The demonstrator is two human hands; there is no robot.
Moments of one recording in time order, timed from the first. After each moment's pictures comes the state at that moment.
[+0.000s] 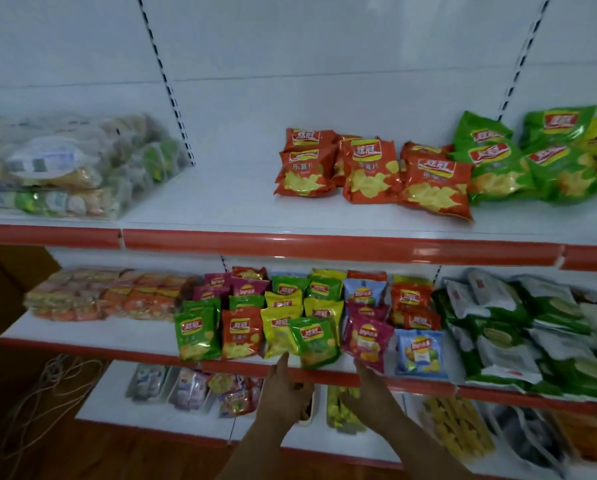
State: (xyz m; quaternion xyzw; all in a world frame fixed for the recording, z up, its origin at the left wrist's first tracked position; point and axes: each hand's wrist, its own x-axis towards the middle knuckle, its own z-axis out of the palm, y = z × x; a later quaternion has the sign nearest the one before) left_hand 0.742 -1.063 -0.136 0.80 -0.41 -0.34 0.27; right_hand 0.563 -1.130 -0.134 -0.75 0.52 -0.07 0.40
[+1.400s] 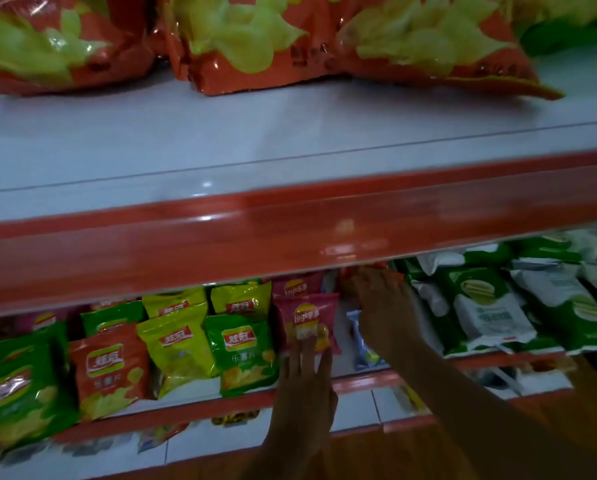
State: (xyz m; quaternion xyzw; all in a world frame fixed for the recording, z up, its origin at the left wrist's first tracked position) left_hand 0.649 -1.226 -0.290 0.67 -0.74 -0.09 -0.01; right_hand 0.502 -1.348 -0.244 -0.81 0.58 -0.10 0.00
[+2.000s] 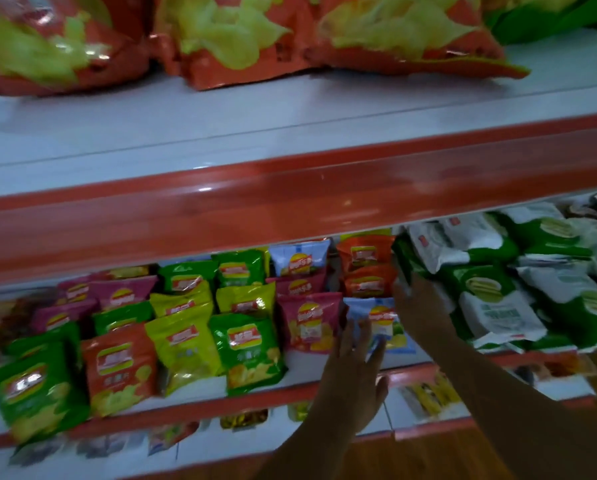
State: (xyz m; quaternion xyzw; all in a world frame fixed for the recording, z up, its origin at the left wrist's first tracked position) left_hand 0.603 -1.251 -0.294 0.56 -0.82 -0.07 0.04; right_hand 0.458 -1.361 -0.254 -0.60 0.71 -0.22 0.28
